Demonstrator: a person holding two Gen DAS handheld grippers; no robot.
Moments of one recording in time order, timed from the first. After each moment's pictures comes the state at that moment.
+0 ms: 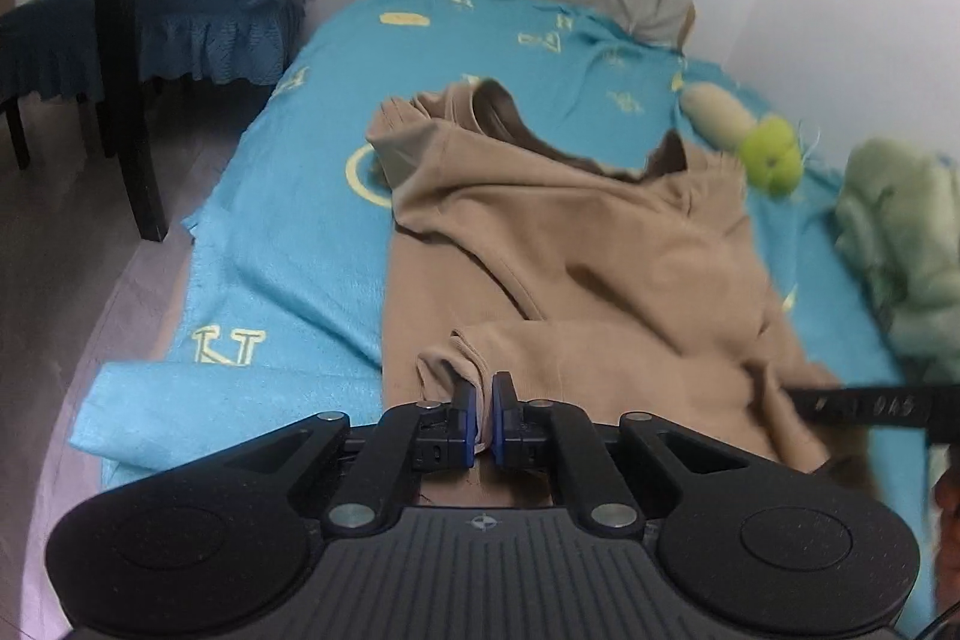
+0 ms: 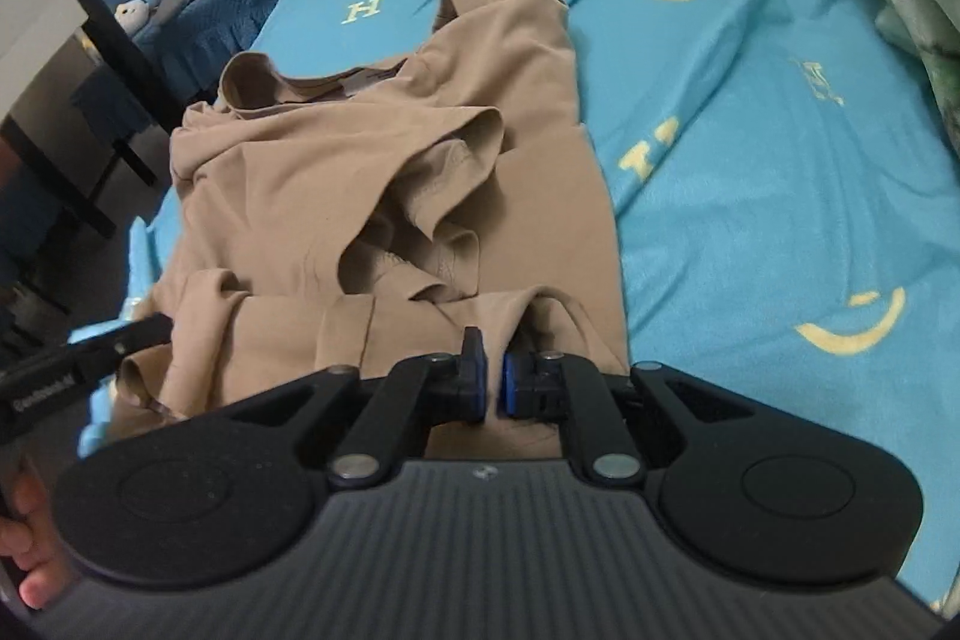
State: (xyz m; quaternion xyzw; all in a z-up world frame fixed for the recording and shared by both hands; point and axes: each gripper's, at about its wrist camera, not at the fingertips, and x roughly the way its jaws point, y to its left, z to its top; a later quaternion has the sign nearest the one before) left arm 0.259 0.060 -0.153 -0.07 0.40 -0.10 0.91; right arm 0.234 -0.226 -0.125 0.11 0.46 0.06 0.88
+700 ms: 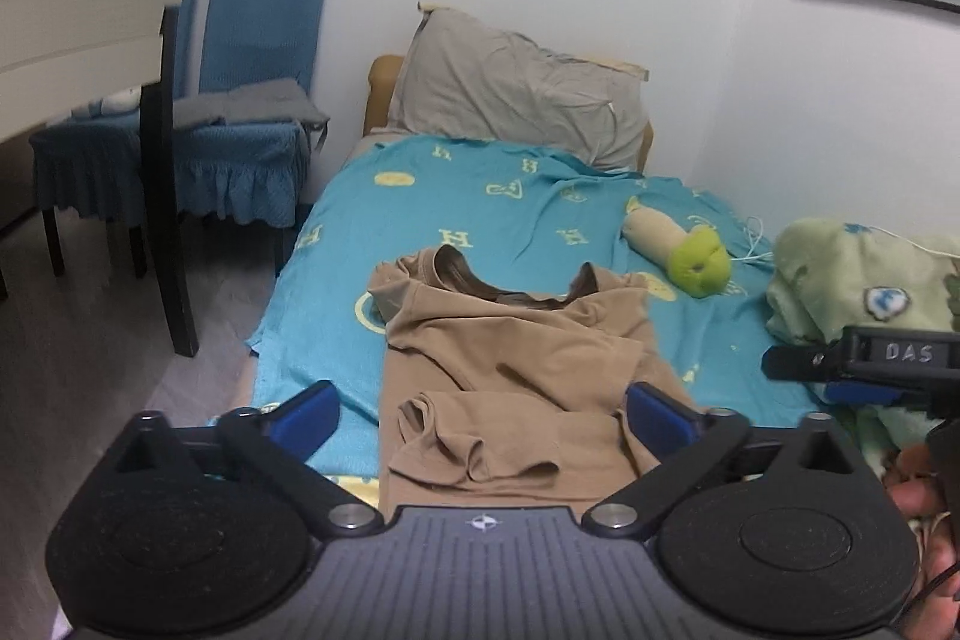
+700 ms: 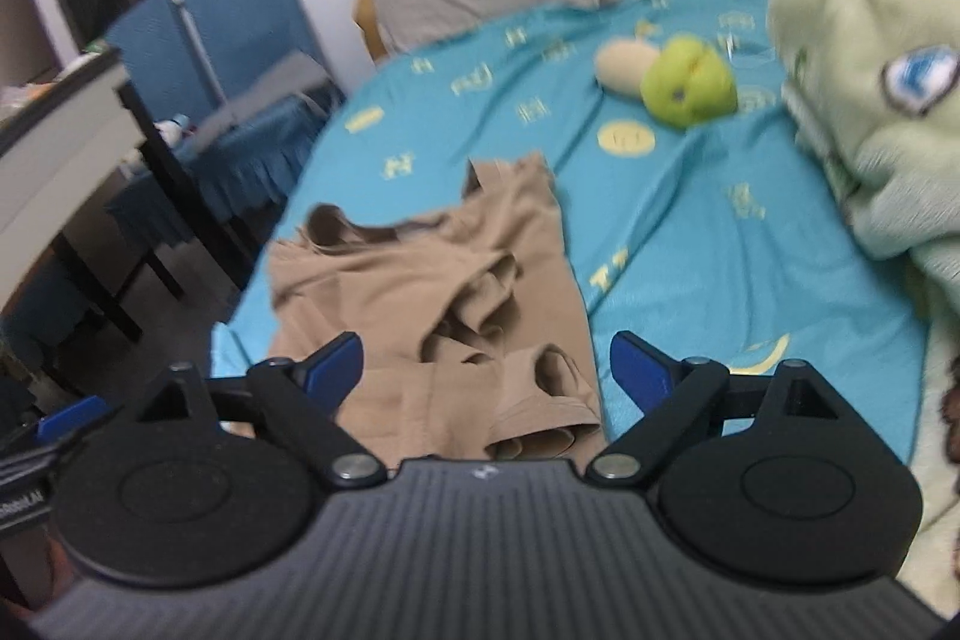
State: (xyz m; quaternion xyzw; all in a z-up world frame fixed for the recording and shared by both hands) left arm 0.137 0.047 -0.052 -0.06 0.27 -0.09 0.96; right arm 0.142 -0.238 -0.034 0.13 0.32 0.05 0.94
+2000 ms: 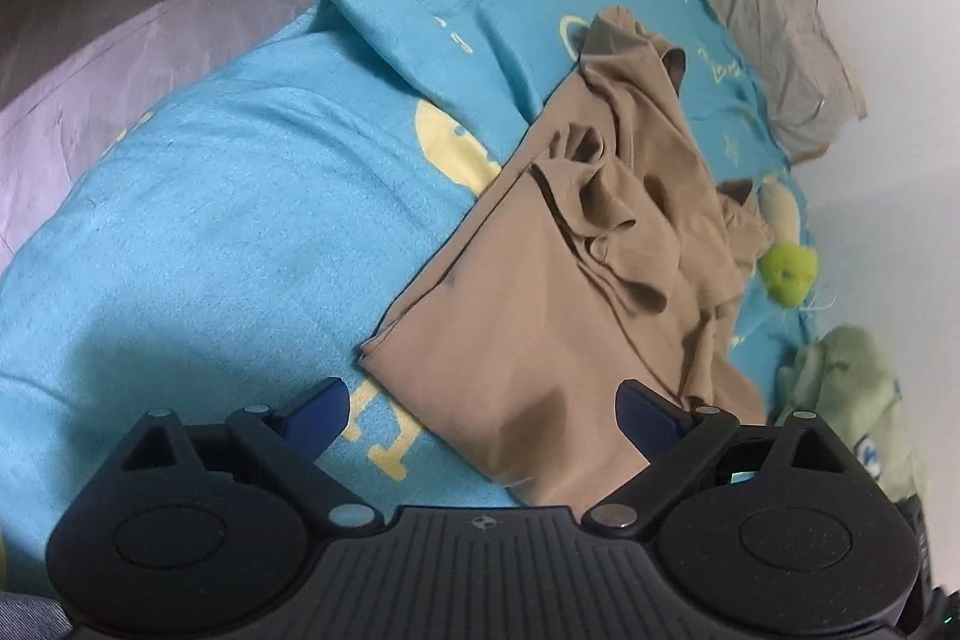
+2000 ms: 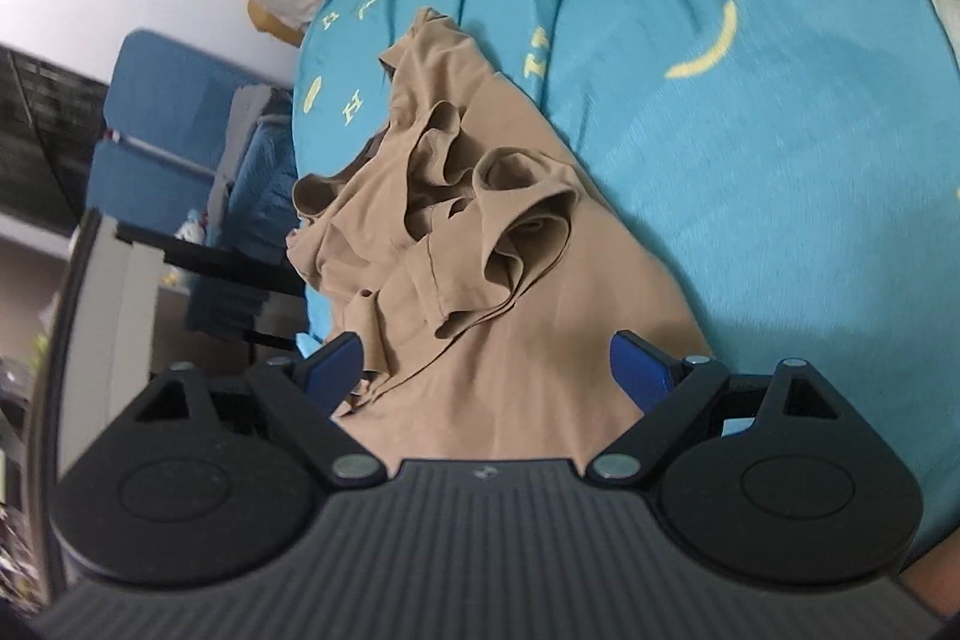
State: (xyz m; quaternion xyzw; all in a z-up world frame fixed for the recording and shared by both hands) left arm 0.143 0.109 -0.157 -0.41 0.49 0.01 0.77; right arm 0.120 -0.278 -0.101 0.45 0.42 0.03 0.79
